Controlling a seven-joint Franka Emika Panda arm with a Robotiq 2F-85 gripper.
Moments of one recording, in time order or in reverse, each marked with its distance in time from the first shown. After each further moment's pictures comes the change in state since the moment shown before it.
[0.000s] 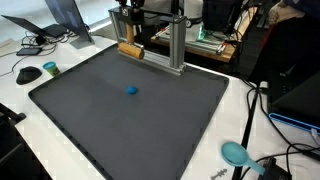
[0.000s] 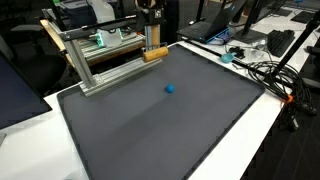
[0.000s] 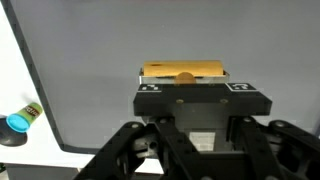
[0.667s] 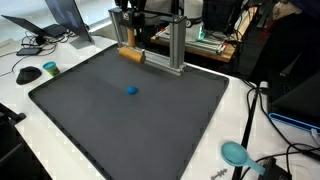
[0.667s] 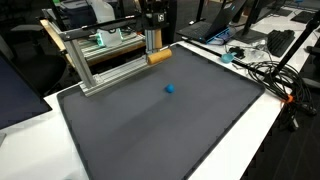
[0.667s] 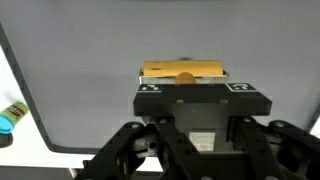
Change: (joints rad) arm 0.010 0.030 -0.007 -0.004 0.046 0.057 -0.023
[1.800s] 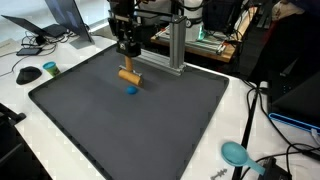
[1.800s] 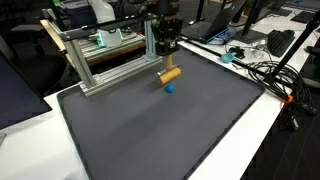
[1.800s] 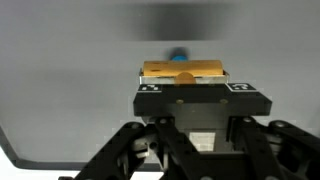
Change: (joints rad) arm 0.009 0.273 -0.002 0.109 0.025 0.141 -0.002
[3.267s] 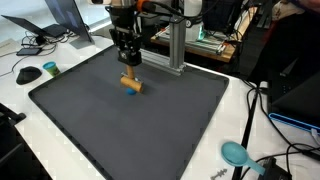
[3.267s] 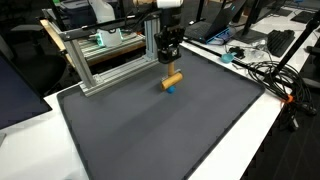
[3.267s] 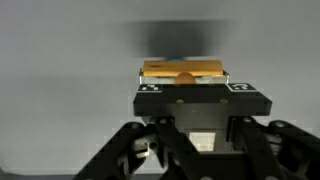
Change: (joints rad) arm 0.003 0.083 0.001 0.027 0.024 0.039 -0.001
